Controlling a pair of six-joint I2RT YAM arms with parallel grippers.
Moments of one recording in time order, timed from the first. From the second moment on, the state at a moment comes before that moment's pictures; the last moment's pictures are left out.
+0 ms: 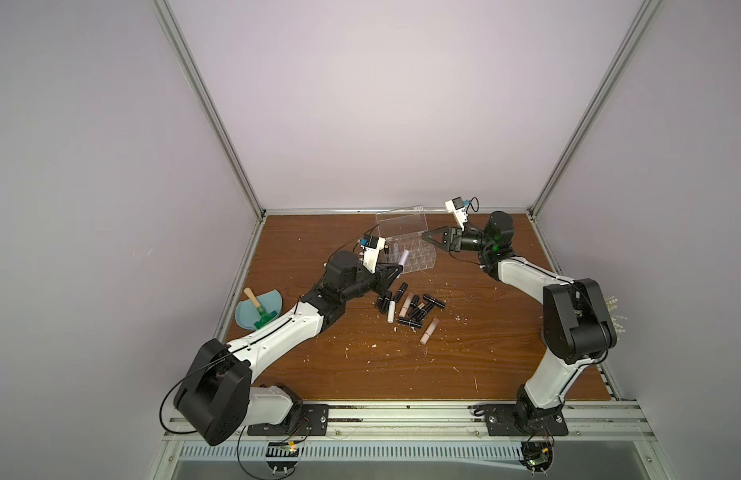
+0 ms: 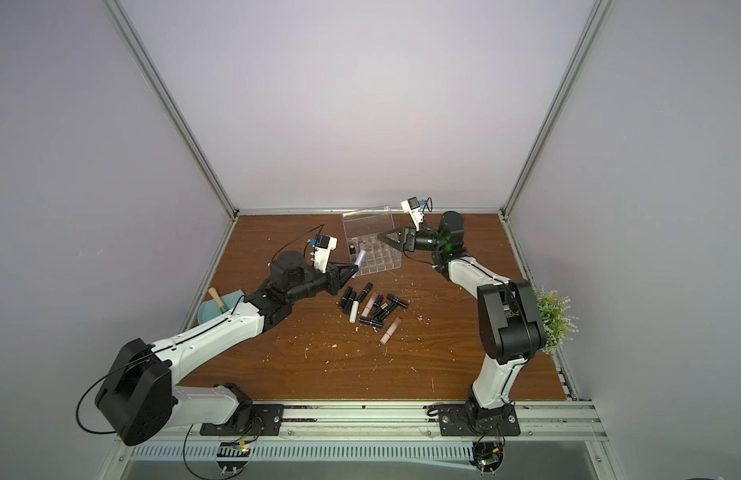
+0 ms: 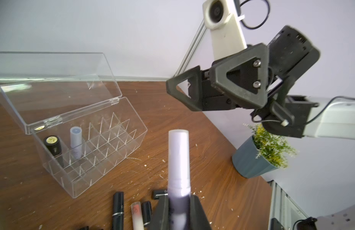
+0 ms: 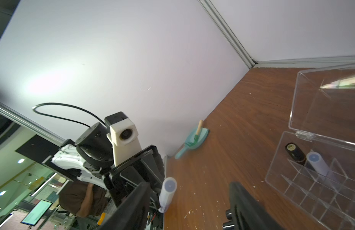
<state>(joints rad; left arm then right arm) -0.58 1.31 0.80 0.30 0.39 -0.42 0.22 1.78 1.15 0.75 -1.21 0.90</state>
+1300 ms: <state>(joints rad) -0.55 1.27 0.78 0.39 0.47 -0.49 0.36 1.87 1.16 1.32 -1.34 1.38</state>
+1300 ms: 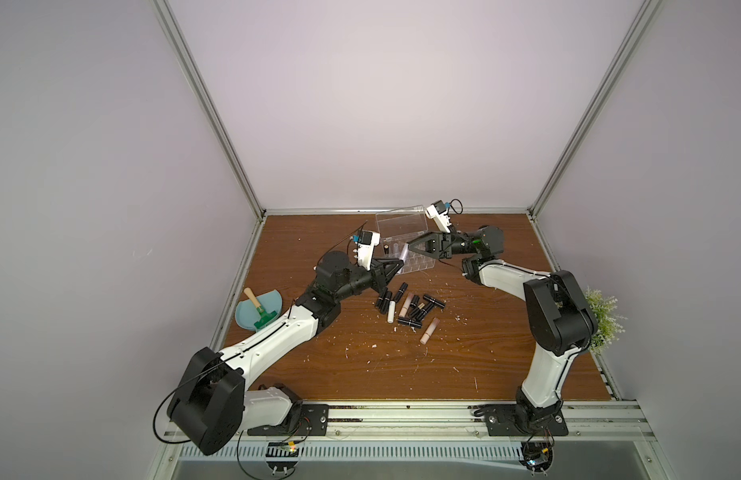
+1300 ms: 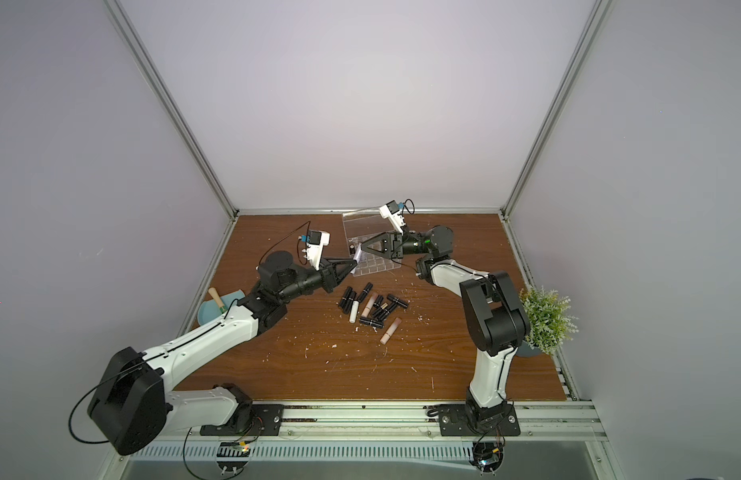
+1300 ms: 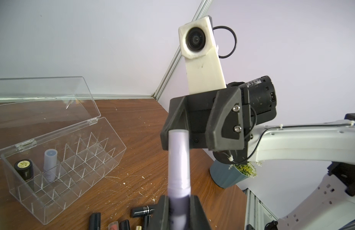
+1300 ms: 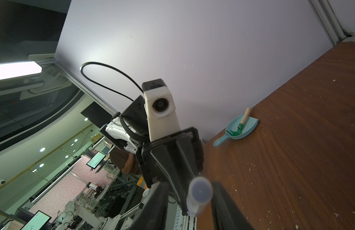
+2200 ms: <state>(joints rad) -0.55 1.24 0.78 0.32 0.43 -0.45 0.38 1.81 1.37 0.37 -1.20 0.64</state>
